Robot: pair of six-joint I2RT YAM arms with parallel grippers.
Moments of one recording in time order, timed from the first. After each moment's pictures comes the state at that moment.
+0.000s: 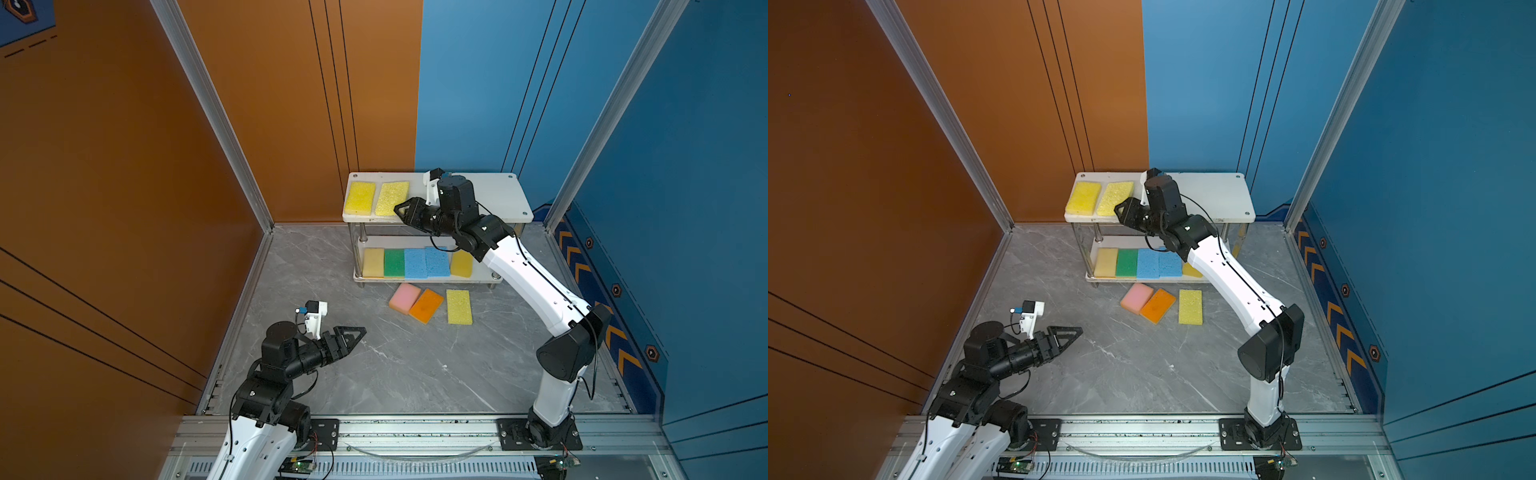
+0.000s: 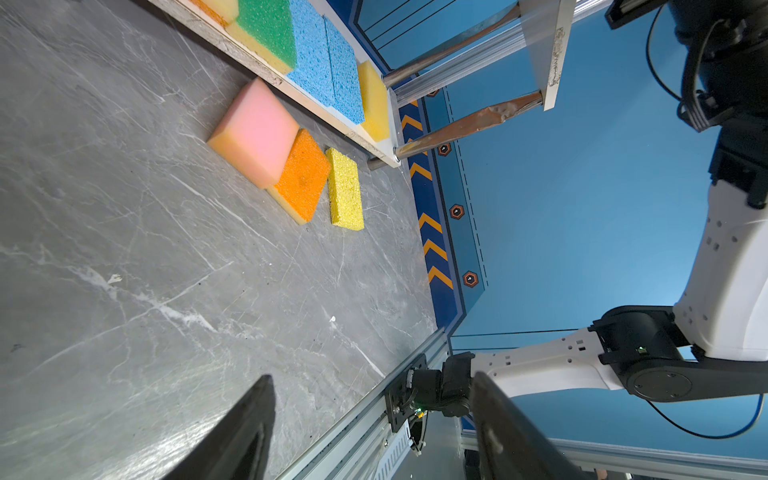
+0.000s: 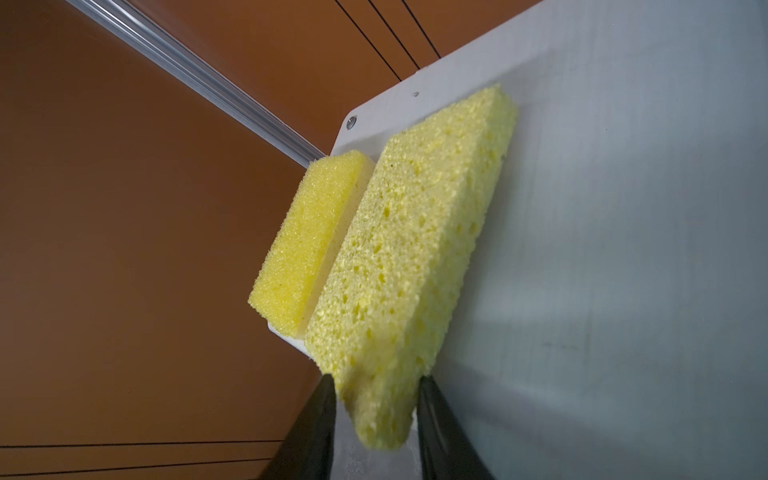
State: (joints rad) left arm -0.23 0.41 0.47 -0.48 0.66 -0.89; right arm 0.62 1.85 2.02 -0.52 -0.17 0.76
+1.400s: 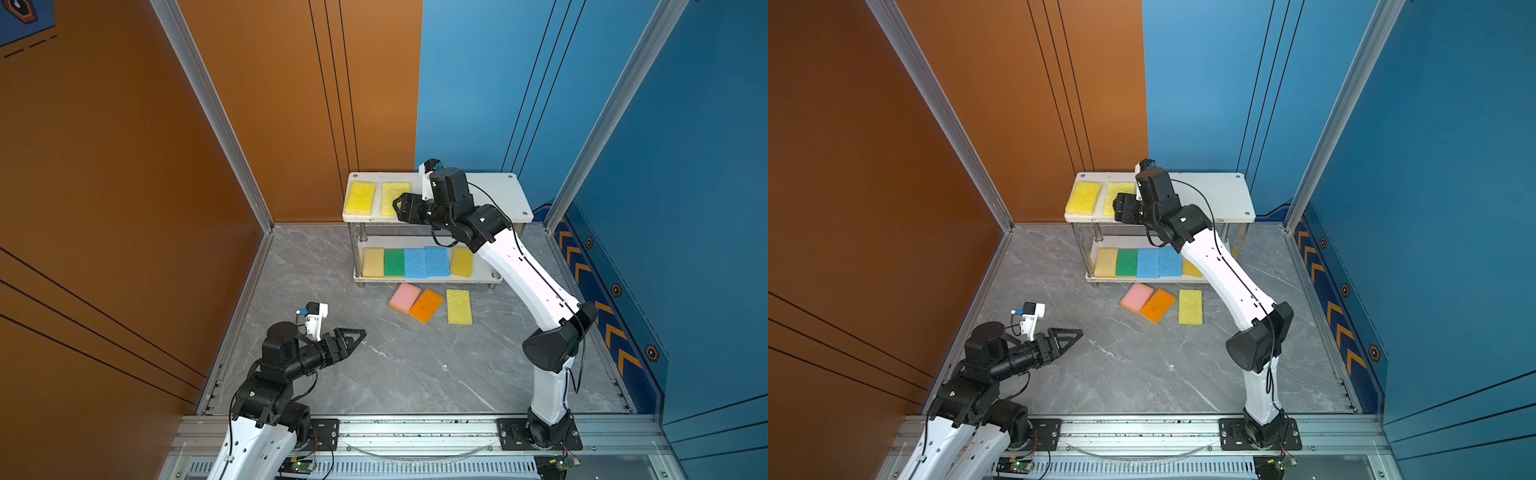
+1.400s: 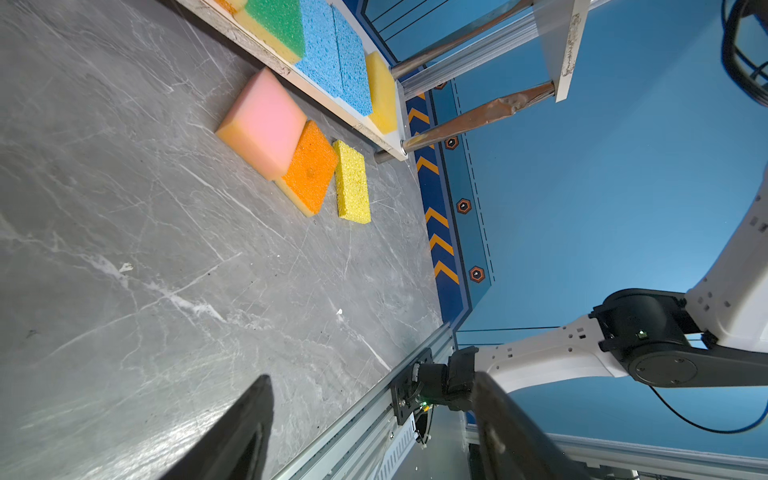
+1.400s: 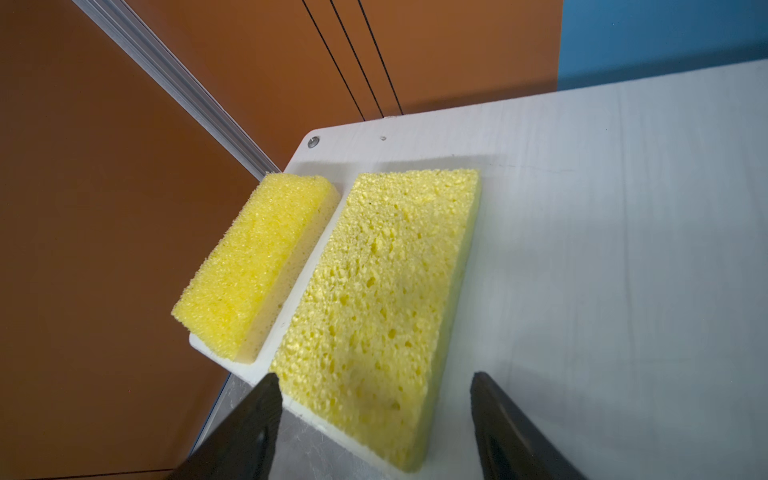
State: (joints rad) left arm -0.23 0.41 0.47 -0.51 0.66 -0.87; right arm 0.63 1.97 2.28 -0.74 0.02 0.50
